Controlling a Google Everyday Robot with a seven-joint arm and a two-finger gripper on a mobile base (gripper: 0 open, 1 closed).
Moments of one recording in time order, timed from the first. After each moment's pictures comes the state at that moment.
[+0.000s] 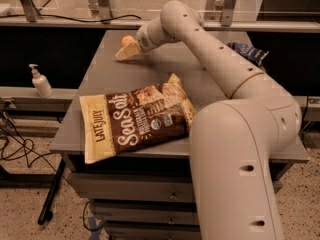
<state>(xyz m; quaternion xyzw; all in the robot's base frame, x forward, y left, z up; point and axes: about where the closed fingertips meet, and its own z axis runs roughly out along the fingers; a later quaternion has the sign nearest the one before) 0.869 0.096 0.843 -0.45 0.75 0.17 0.46</state>
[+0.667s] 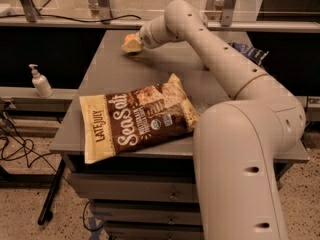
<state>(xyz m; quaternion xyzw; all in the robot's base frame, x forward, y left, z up) 0.871 0.089 0.851 -0.43 0.75 0.18 0.47</state>
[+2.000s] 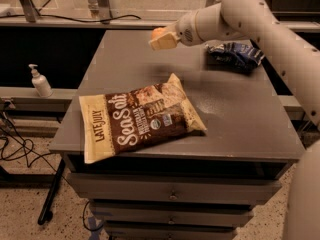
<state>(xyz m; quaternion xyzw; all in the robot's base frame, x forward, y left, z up) 0.764 -0.012 0.919 -0.44 0.72 0.21 0.49</state>
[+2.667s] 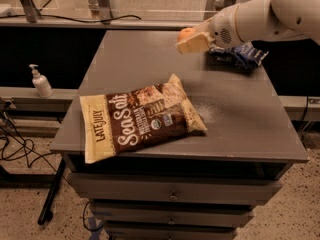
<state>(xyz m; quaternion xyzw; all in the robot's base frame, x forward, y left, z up) 0.681 -0.090 0.955 -0.43 0.74 0.18 0.48</state>
